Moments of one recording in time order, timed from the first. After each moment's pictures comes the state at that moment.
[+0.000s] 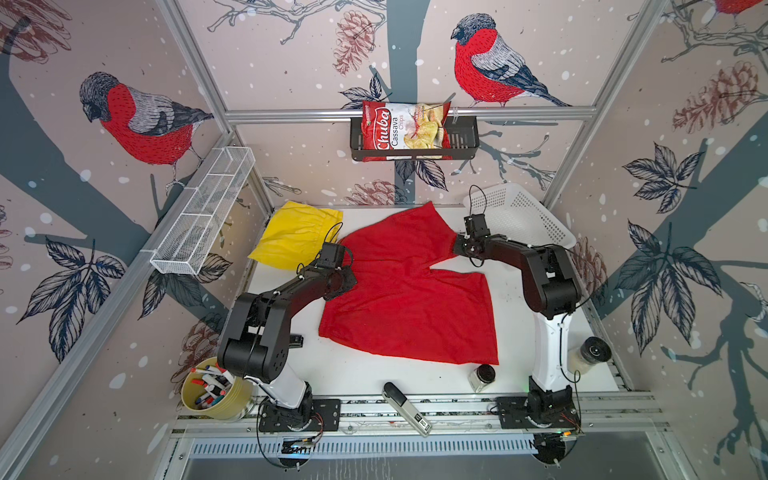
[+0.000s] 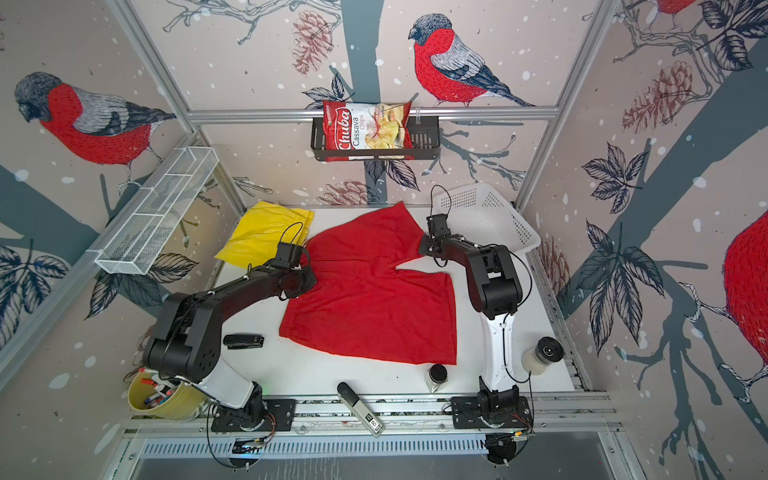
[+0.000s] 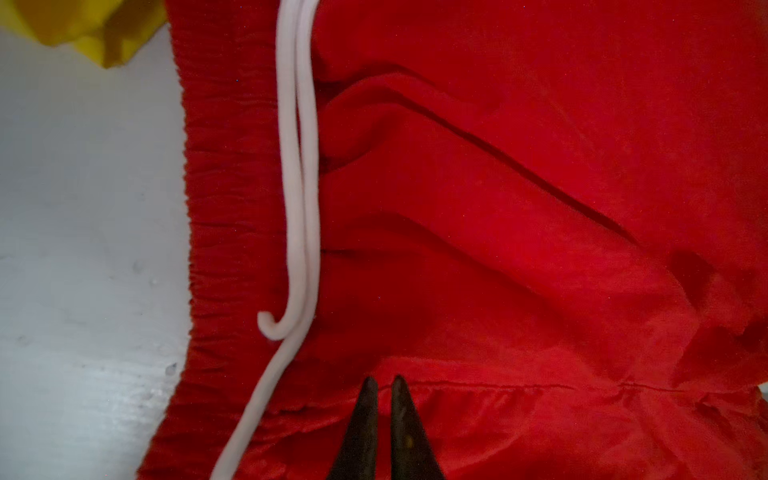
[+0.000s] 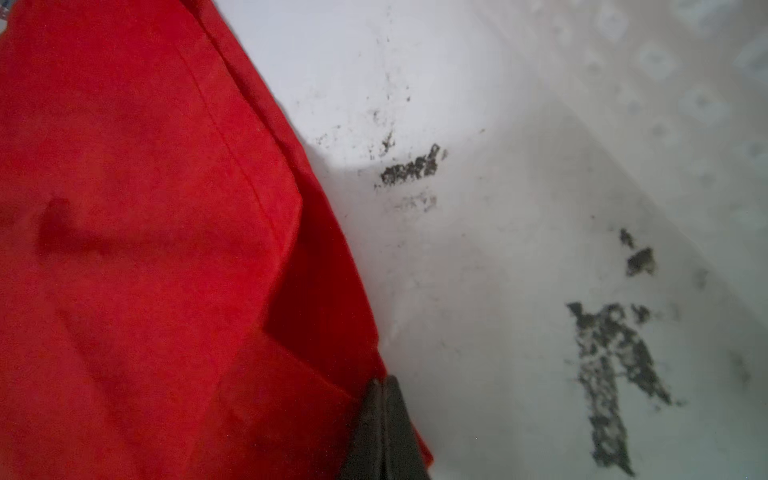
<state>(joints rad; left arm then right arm) -0.23 1.62 0.91 -0.32 0.05 -0.68 0.30 2.14 1.43 -0.20 0.03 0.42</state>
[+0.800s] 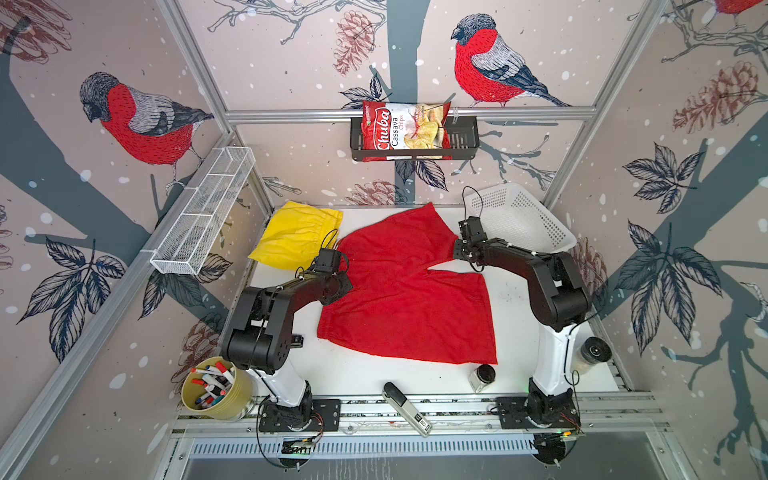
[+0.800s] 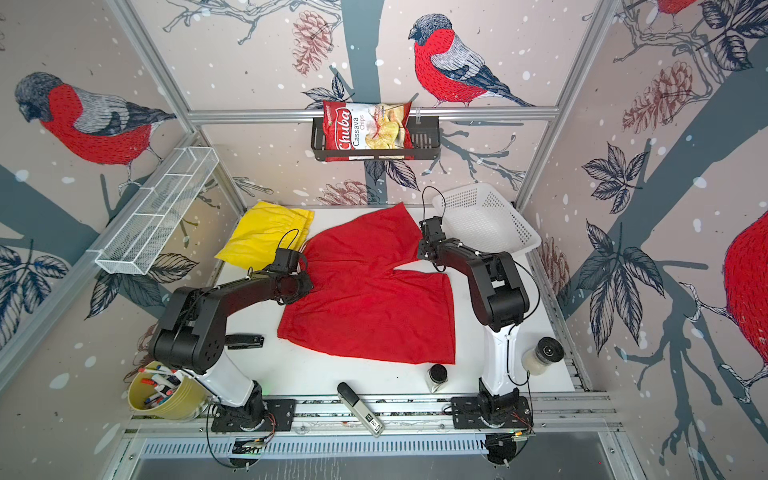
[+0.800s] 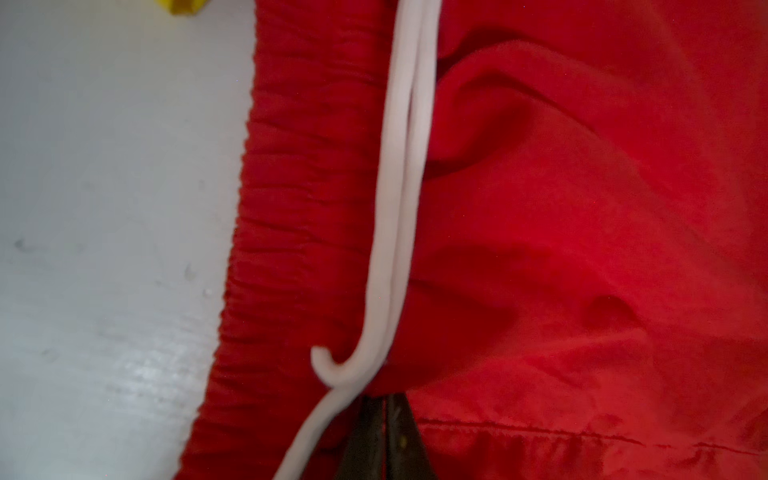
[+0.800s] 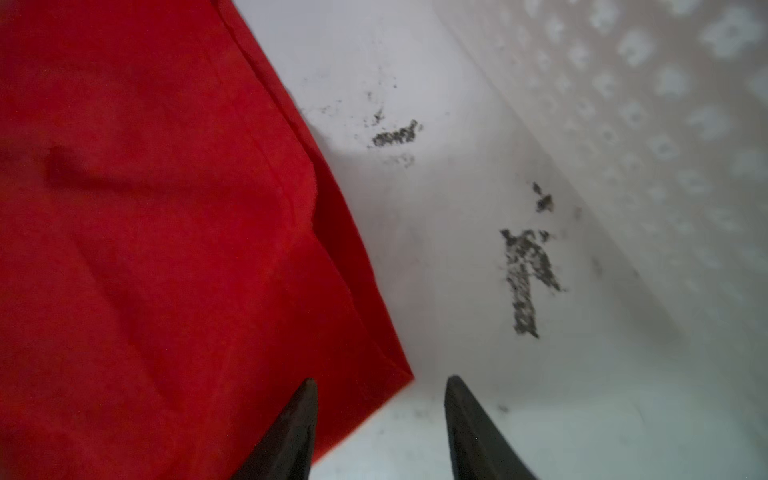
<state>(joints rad) -0.18 1.68 0.85 -0.25 0.03 -0.70 0.37 2.07 1.38 -0.23 0.19 0.37</state>
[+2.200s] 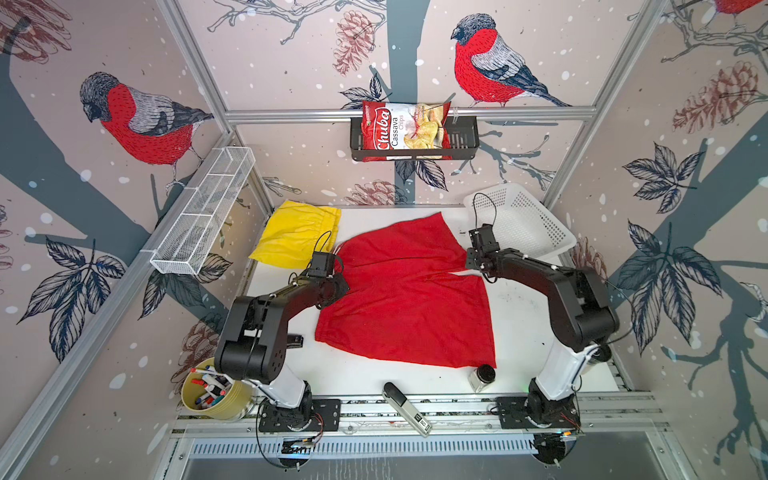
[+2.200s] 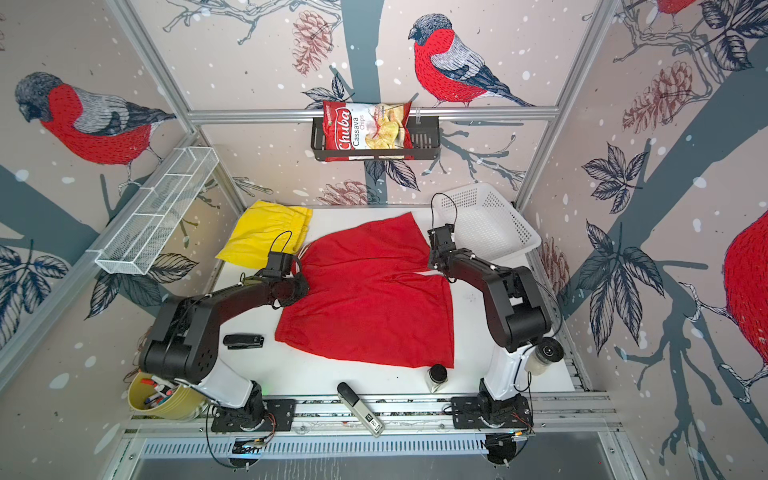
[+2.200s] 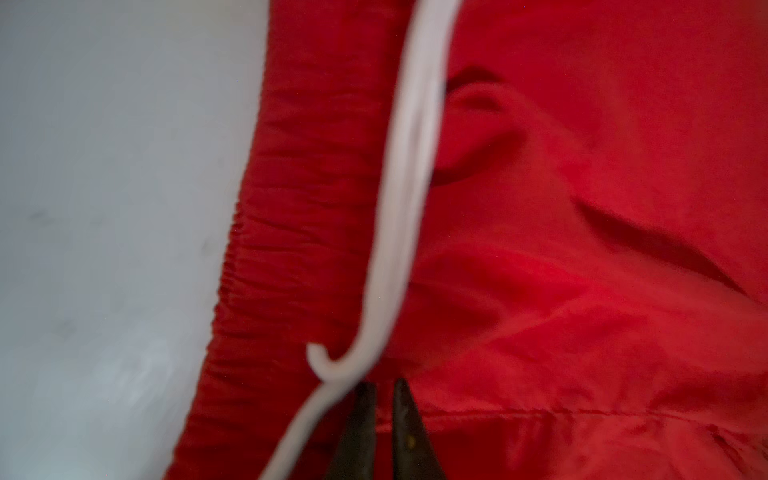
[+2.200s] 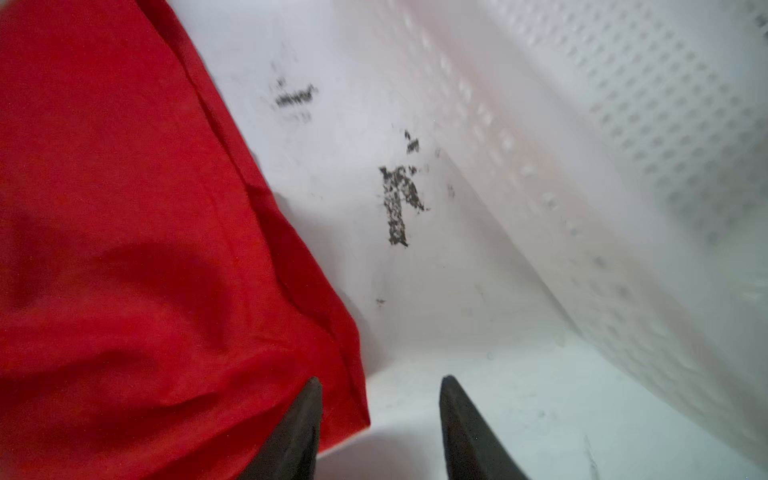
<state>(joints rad) -0.16 1.54 0.79 -0.26 0.11 -0.70 0.36 1.75 1.10 -0.24 0.31 0.39</state>
